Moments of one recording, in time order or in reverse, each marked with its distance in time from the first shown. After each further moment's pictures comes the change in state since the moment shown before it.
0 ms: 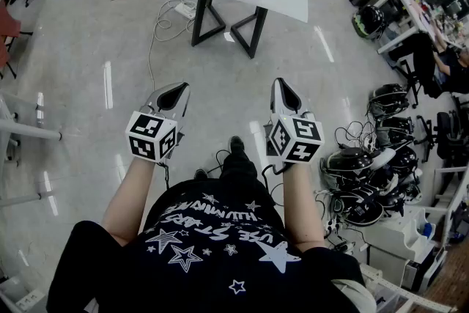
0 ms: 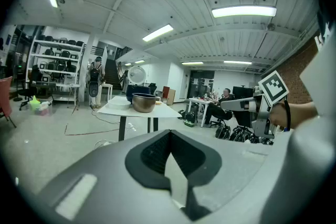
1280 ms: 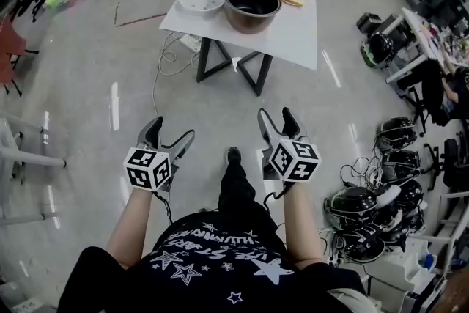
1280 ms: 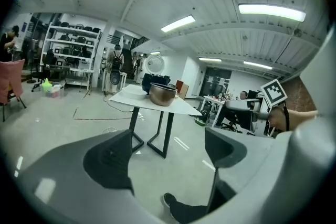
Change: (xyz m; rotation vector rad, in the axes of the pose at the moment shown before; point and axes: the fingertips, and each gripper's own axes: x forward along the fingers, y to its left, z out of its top) left arm 0.069 0.099 -0.017 -0.155 0.080 0.108; right arm 0.138 -0.029 -0.005 0.170 0.061 0.094
